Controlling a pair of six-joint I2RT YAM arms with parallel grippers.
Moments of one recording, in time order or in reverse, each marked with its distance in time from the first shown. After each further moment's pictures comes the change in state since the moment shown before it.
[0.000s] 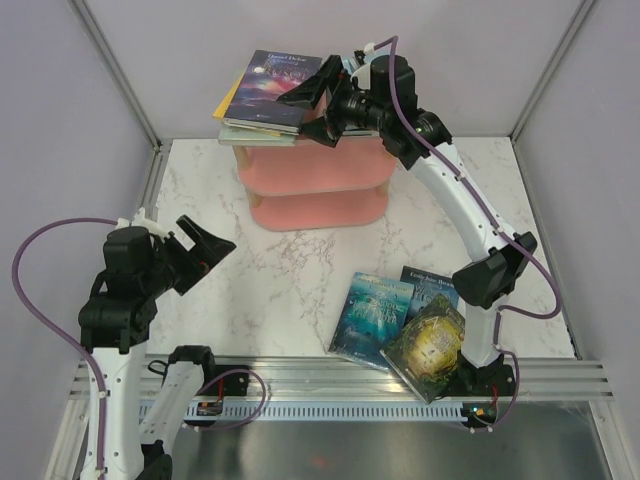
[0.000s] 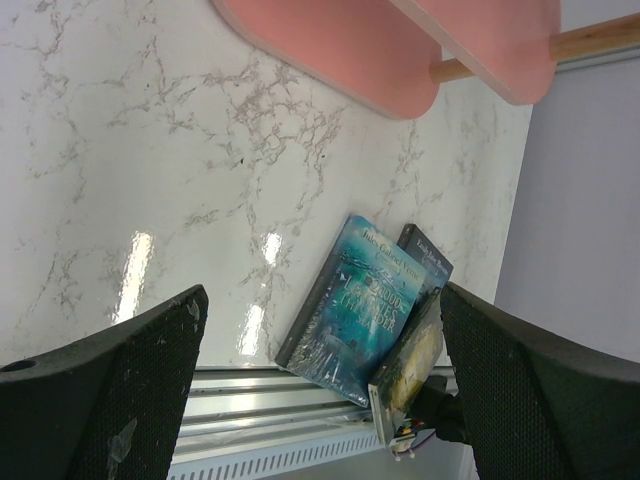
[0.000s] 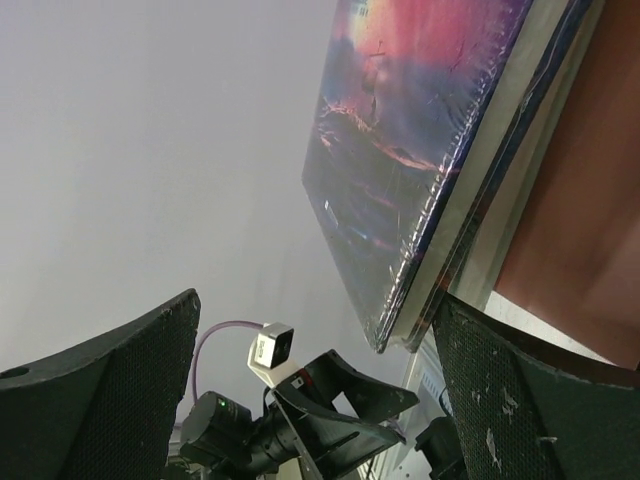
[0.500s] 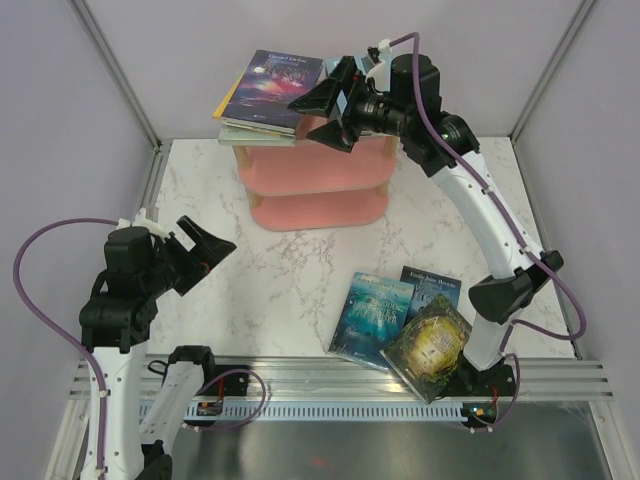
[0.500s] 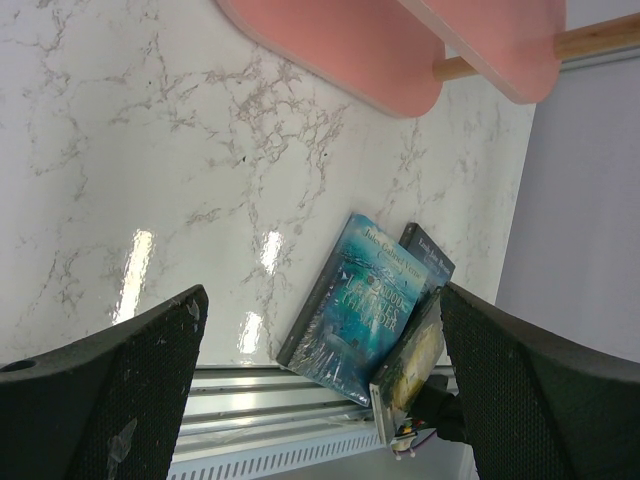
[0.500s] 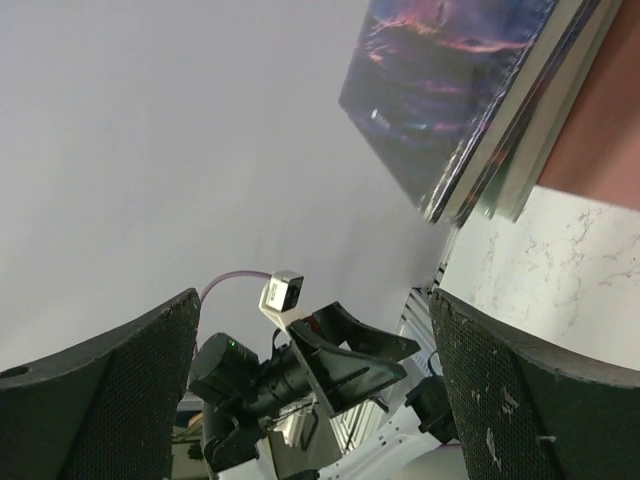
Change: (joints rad) left arm 0.000 0.000 -0.010 0.000 0.000 0.000; right arm 0.000 -0.125 -0.048 -0.094 -0.021 -0.068
